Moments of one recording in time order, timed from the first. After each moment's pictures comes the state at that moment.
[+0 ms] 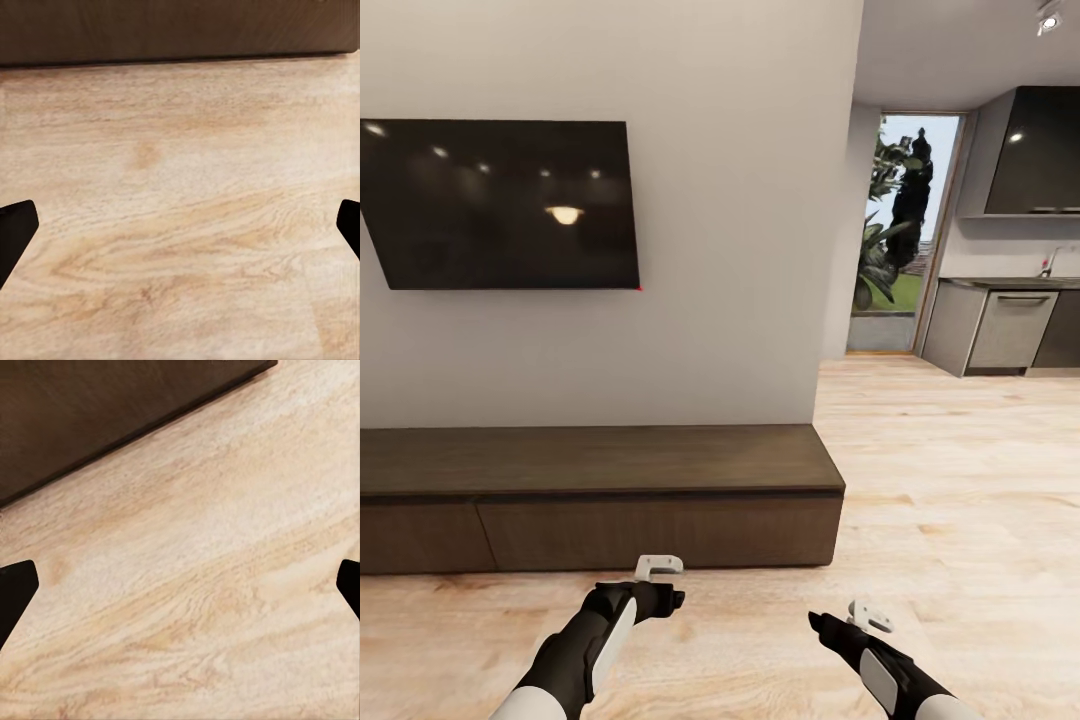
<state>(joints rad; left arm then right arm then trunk) -0.49 -0.11 -0.12 -0.74 0.10 0.55 -0.01 -0.57 0.00 -0.24 -0.20 -0.20 0.04 0.10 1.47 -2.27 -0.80</state>
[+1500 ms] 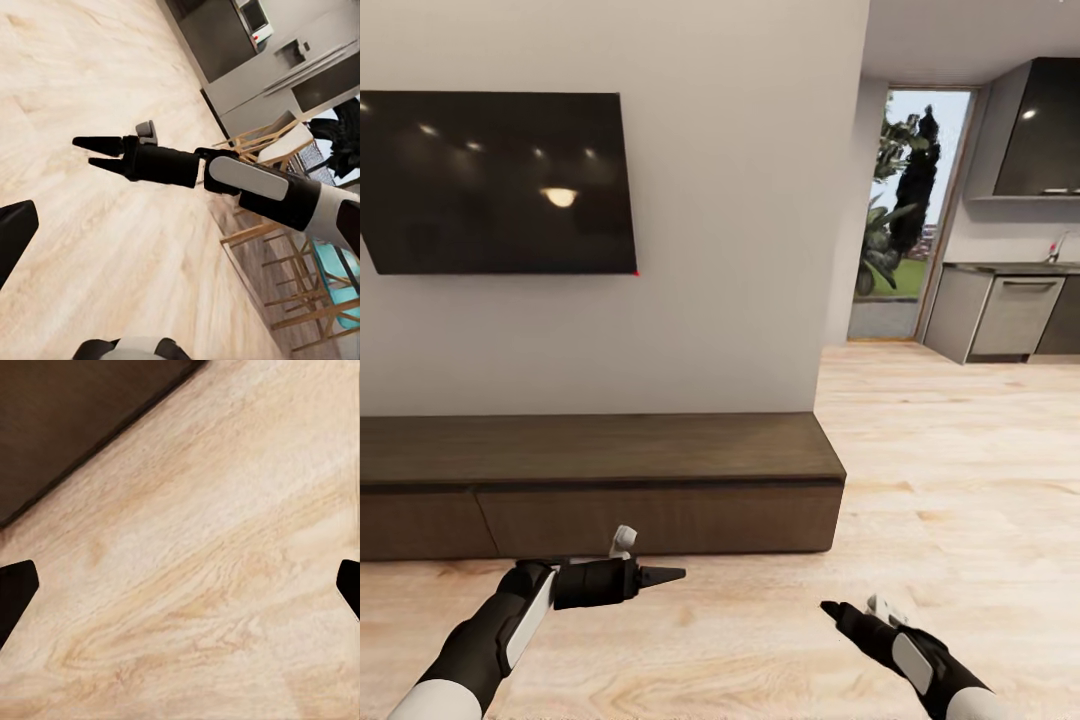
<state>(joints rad) -0.48 0.14 -0.10 -0.90 0.29 0.77 -1.26 -0.57 -0.09 -0.25 -0.26 -0.36 0.26 0.25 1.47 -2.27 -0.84</state>
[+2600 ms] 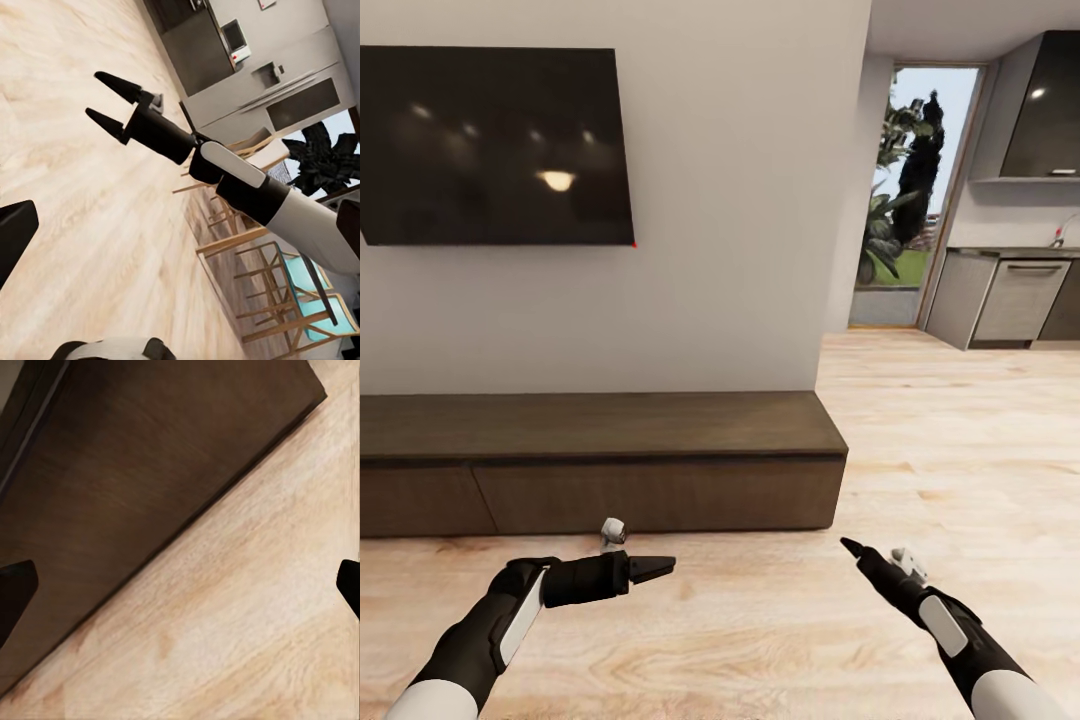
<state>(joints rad) -0.48 0.14 -0.04 -0.89 0.29 0.82 -1.34 -0.57 -0.15 -0.25 -0.44 -0.63 0.27 0.37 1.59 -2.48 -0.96</state>
